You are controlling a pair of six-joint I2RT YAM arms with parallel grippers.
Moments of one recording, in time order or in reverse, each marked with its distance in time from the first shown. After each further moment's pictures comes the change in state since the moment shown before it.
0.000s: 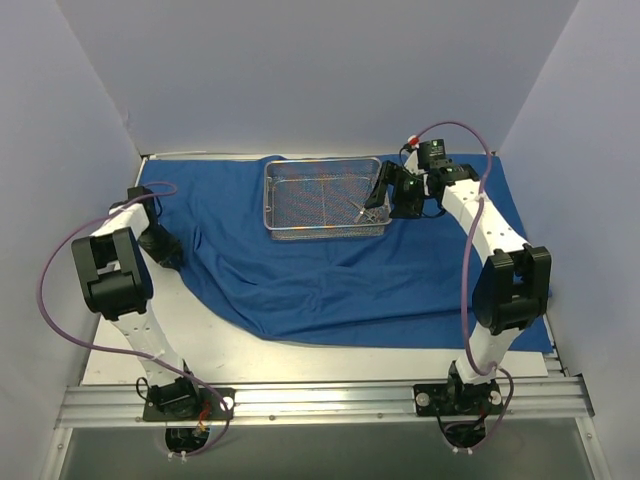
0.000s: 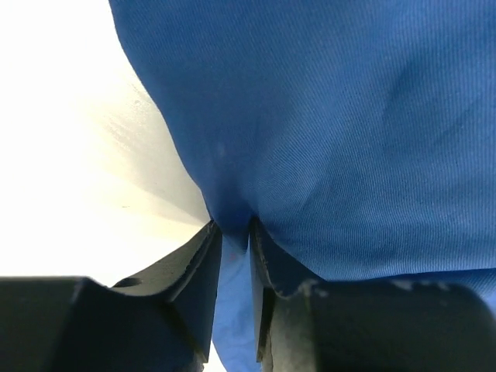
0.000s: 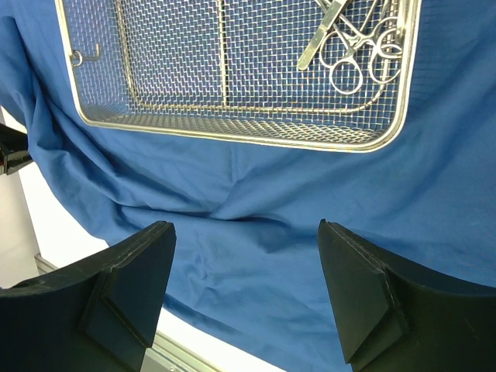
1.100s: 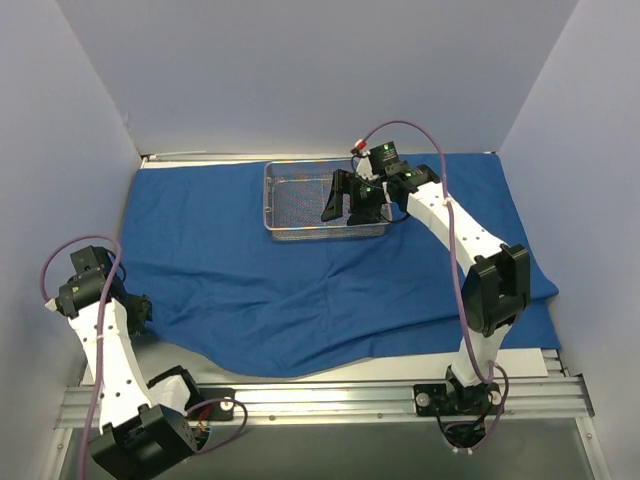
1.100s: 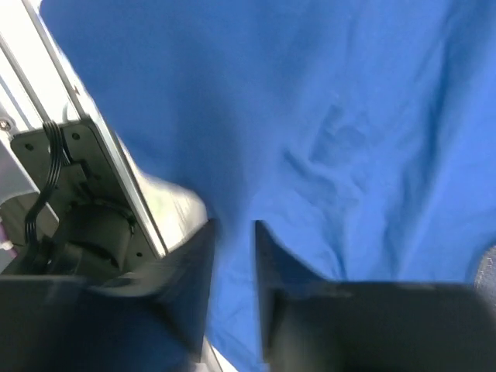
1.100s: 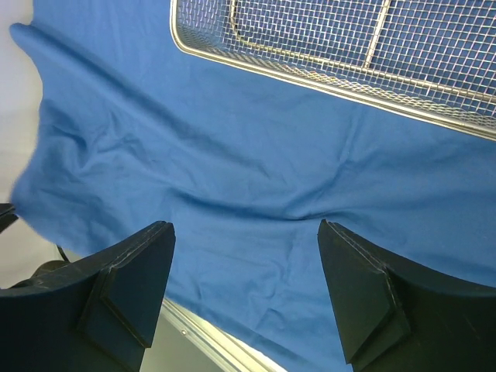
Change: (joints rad) left arm 0.228 -1.022 -0.403 -0.501 -0.163 -0.353; right arm 0.249 0.034 0.088 -0.013 -0.026 0.022
